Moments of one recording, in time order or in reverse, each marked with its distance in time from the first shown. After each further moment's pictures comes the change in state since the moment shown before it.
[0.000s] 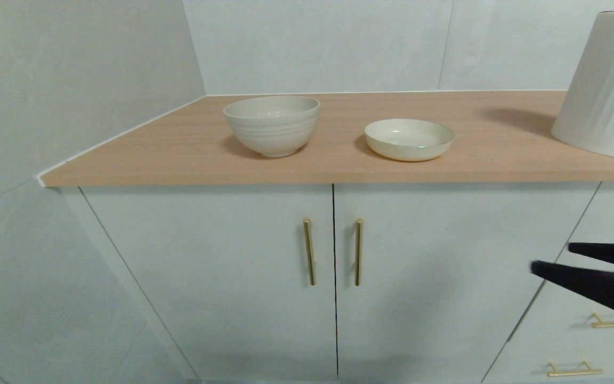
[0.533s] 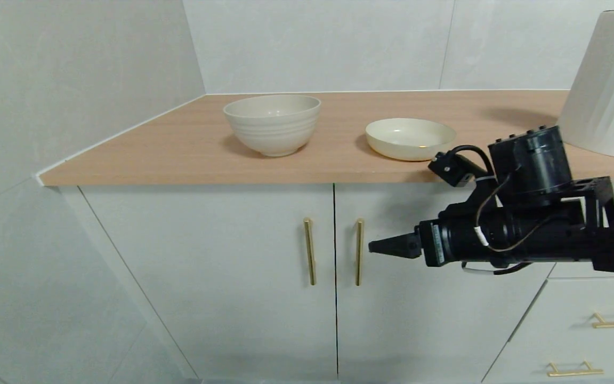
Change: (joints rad) left arm 0.000 0.000 0.000 0.000 0.000 0.000; right arm 0.287 0.580 -0.379 -0.063 0.029 0.165
